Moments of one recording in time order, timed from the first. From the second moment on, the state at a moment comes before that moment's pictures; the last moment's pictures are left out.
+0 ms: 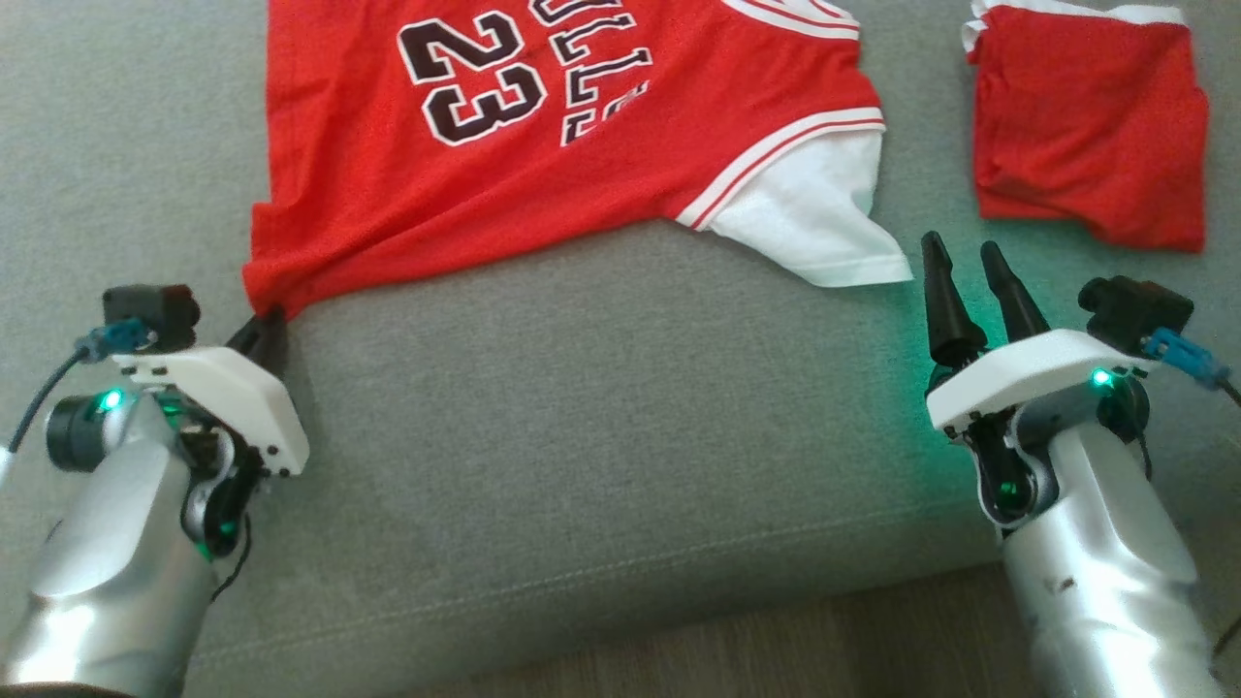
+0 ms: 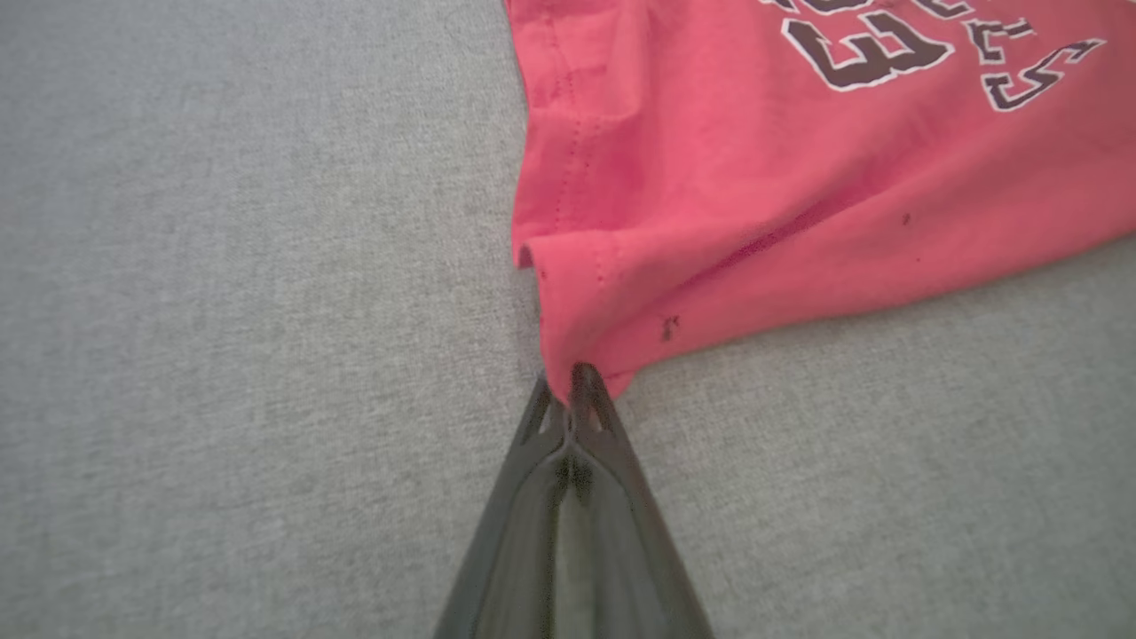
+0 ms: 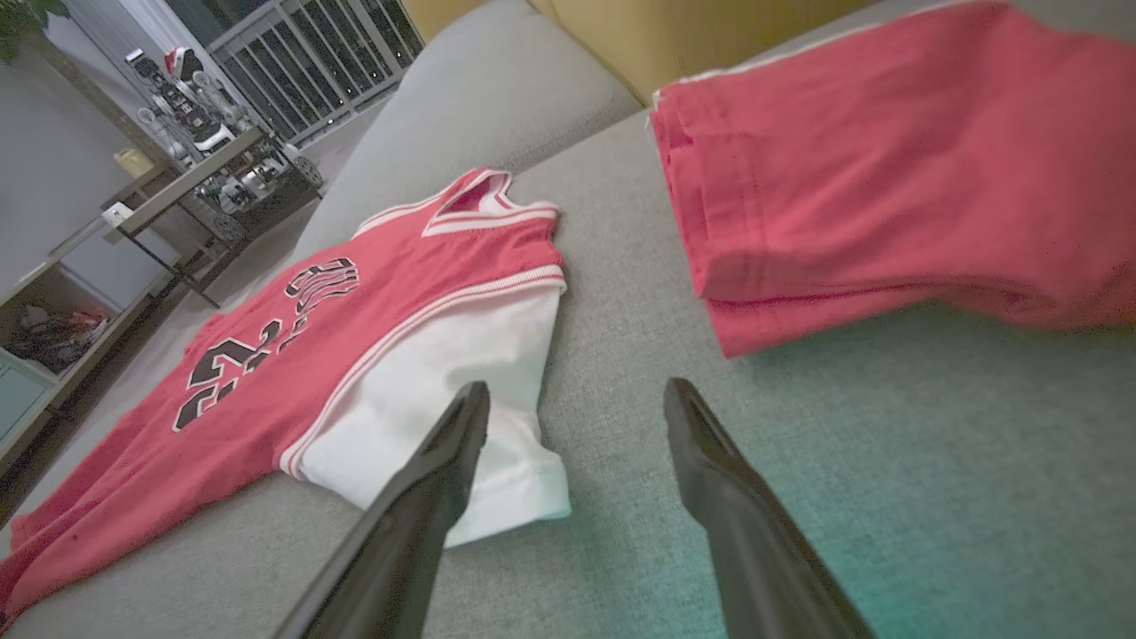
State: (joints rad) left arm -0.53 0.37 -0.45 0.70 -0.59 -0.05 0.00; right arm -0.46 -0.06 0.01 0.59 0.49 0.13 -0.19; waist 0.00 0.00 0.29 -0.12
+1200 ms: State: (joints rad) left arm -0.55 0.36 -0.48 0.74 -0.56 0.01 -0.09; right arm -0.69 -0.07 0.37 1.07 0.73 0.13 -0.24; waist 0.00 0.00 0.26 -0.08
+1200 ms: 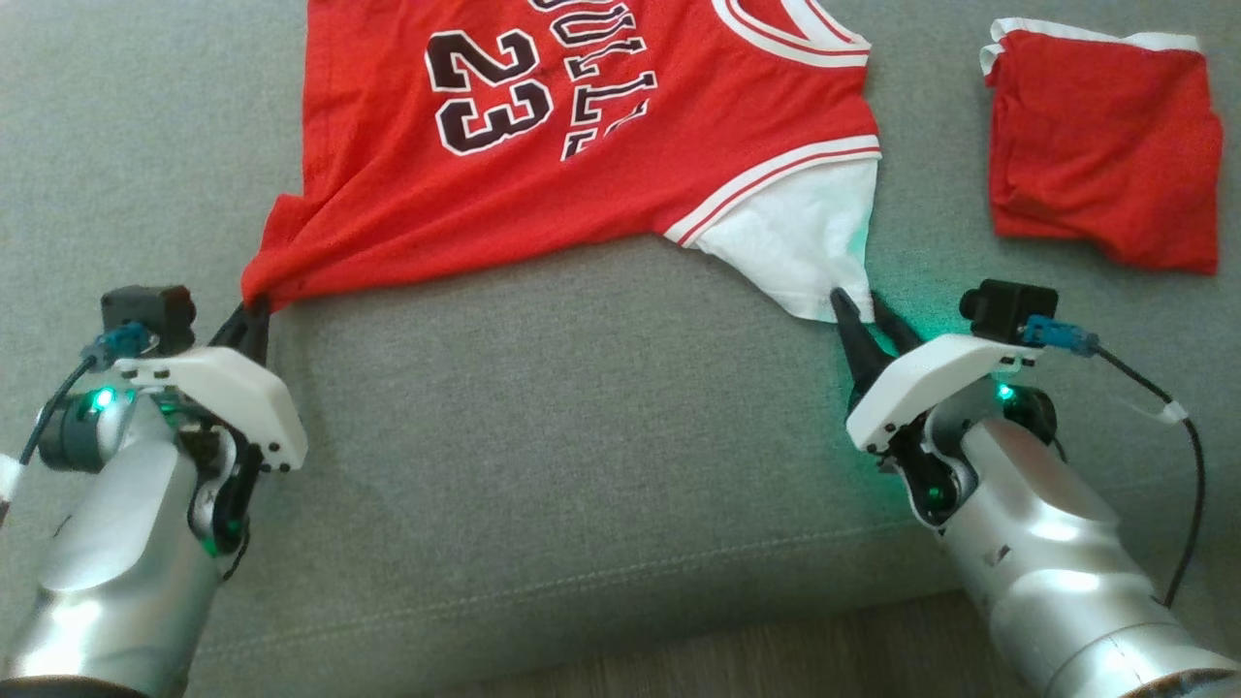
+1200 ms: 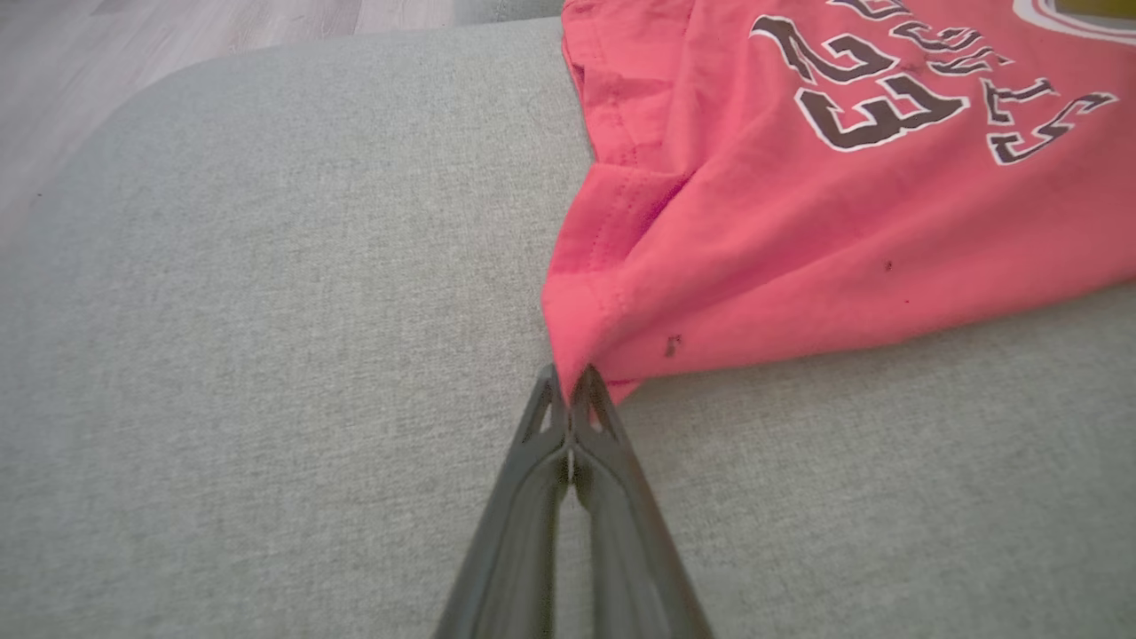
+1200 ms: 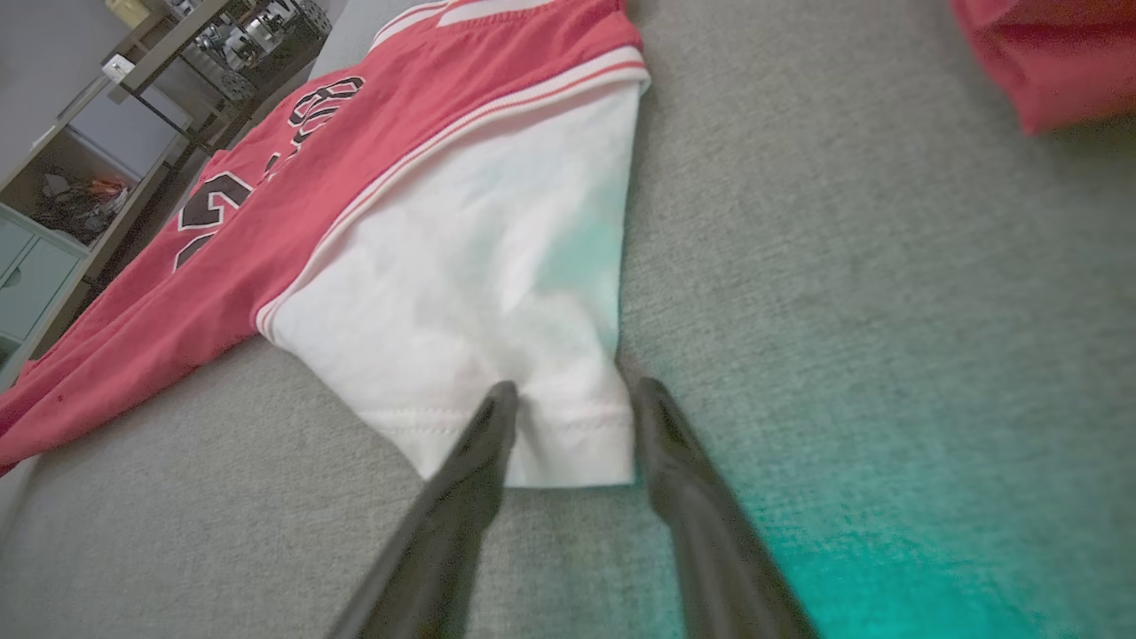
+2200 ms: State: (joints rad) left arm -0.61 0.44 -0.23 -0.06 -0.96 0.14 0.26; right arm -0.87 -0.13 -0.03 0.20 0.24 0.13 0.09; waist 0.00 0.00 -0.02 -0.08
